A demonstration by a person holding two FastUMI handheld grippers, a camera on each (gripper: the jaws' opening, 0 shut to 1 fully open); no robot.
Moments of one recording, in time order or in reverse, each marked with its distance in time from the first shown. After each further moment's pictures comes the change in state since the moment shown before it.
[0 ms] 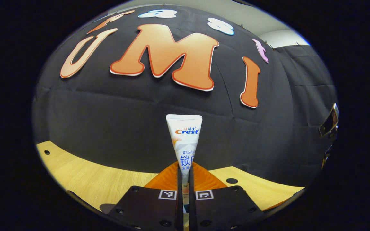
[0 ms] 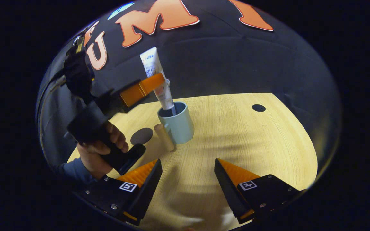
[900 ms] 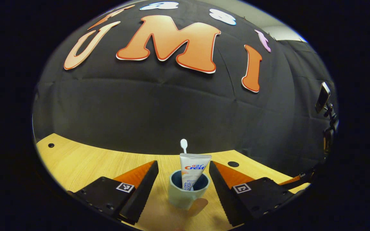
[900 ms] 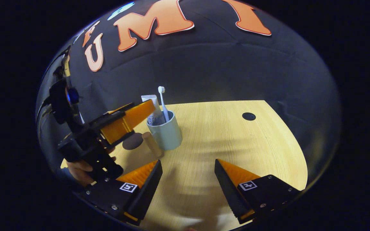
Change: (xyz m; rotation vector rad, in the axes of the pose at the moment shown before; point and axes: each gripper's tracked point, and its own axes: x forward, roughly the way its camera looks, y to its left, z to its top) left arm -0.046 0.004 -0.014 -0.010 0.123 0.022; right arm -0.006 -0.029 0.020 -0.036 -0.033 -0.051
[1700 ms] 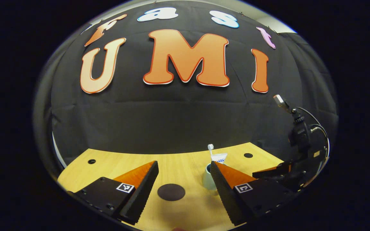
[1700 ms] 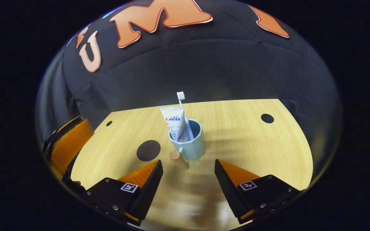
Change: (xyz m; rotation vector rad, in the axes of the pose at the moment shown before) left arm -0.134 0.070 0.081 0.133 0.088 0.195; right arm 0.033 0.071 0.044 0.041 0.103 0.011
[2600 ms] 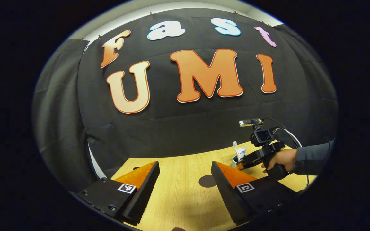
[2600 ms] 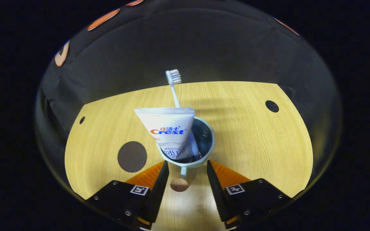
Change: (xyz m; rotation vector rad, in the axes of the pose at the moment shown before) left arm -0.136 0.076 0.055 0.129 0.008 0.185; right arm 0.086 0.009 -0.014 0.061 0.253 -0.187
